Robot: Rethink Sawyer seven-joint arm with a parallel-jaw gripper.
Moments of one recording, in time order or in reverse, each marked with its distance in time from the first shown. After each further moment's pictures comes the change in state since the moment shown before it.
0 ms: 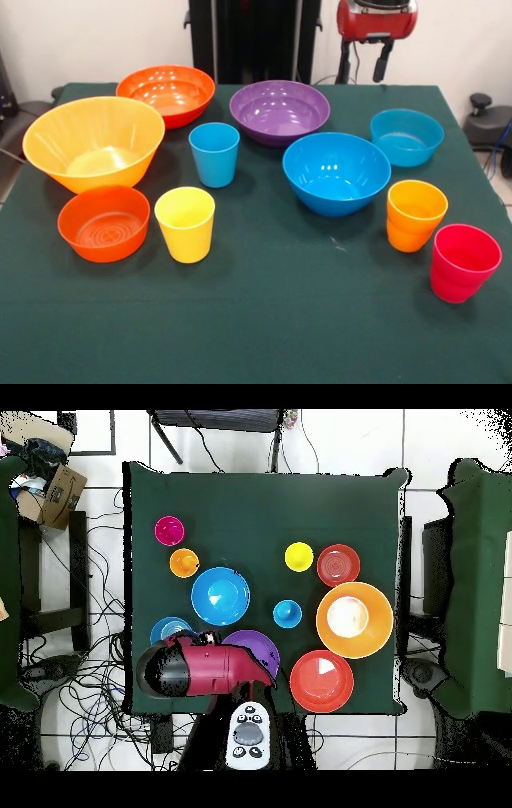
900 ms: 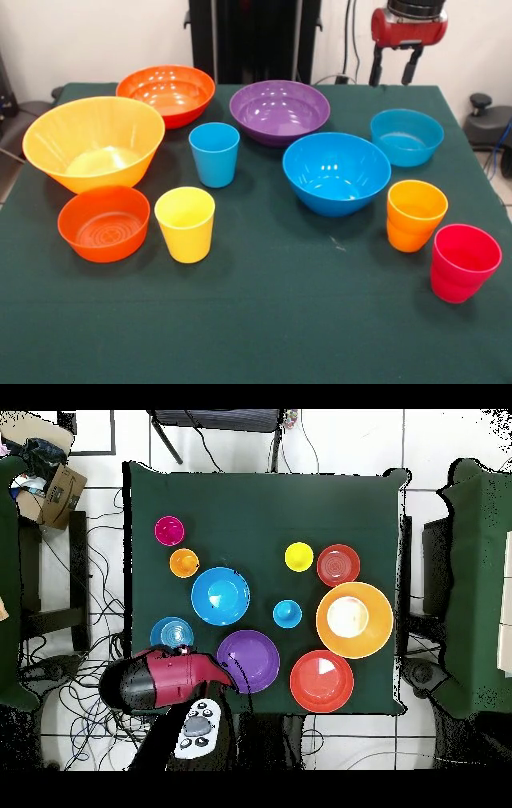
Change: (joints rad) arm 0.141 0.068 -0.013 -0.004 0.002 -0.025 0.119
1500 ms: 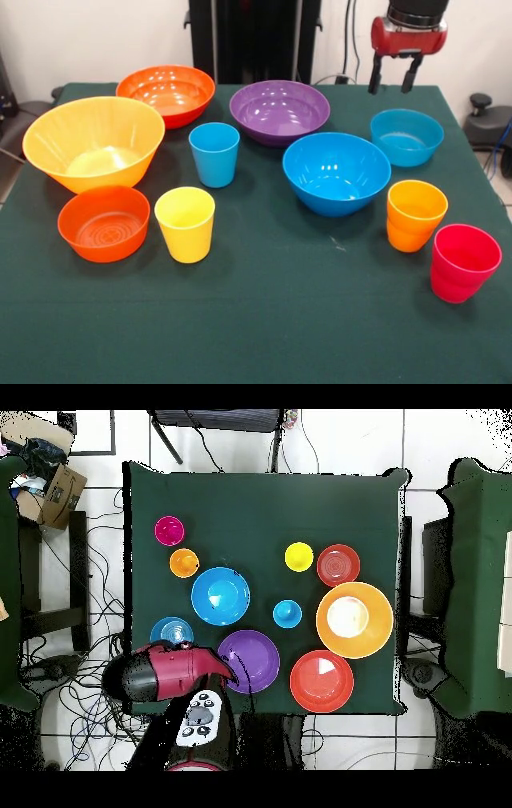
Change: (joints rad) arm -0.006 0.033 -0.002 -0.032 0.000 0.000 0.033
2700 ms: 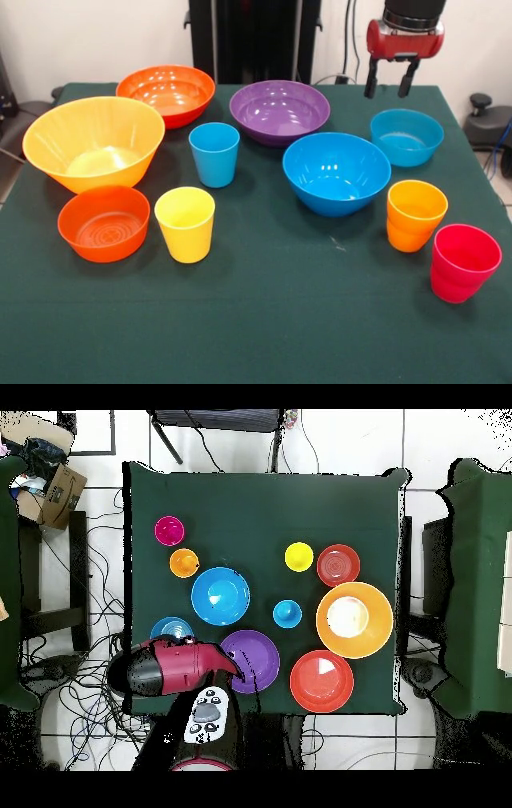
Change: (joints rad) arm -0.020 0.001 0.000 -0.015 0.000 0.000 0.000
